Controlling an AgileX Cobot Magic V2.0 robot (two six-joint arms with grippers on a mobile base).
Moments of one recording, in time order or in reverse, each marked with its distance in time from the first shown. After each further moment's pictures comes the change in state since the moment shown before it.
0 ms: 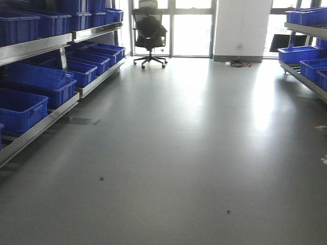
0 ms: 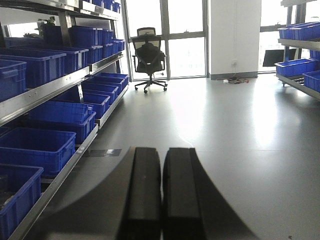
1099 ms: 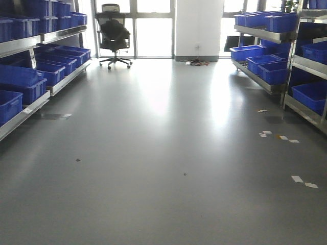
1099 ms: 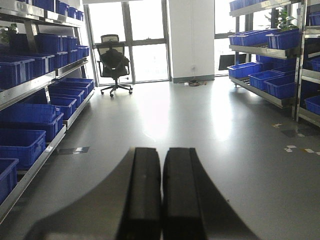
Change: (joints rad) left arm 0.000 0.000 0.000 0.000 0.000 0.000; right arm 0.000 0.000 0.000 0.000 0.000 0.000
